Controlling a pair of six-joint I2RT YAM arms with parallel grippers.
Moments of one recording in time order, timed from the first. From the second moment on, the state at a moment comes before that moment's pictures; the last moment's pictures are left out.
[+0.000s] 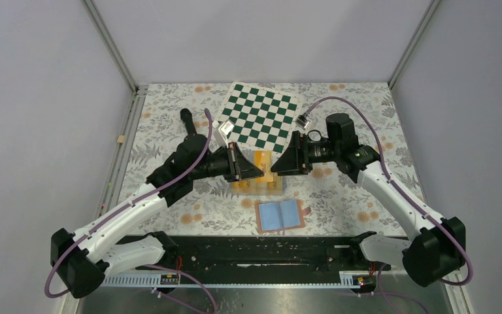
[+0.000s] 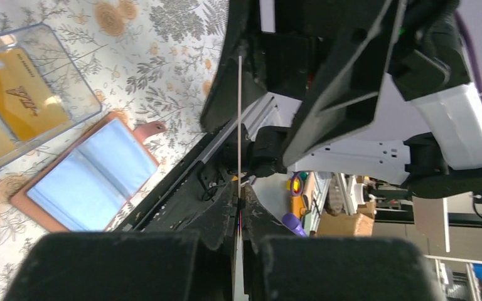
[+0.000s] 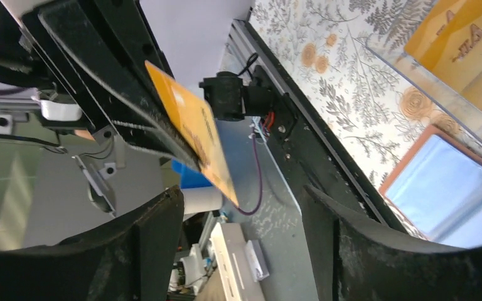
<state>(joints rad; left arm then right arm) -0.73 1.02 0.88 -0.17 0.47 -0.91 0.43 1.18 0.97 -0.38 -0.97 0.70</state>
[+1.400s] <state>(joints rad) -0.79 1.18 0.93 -0.80 0.13 -0.82 0.46 1.30 1.19 -1.10 -0.34 0.66</state>
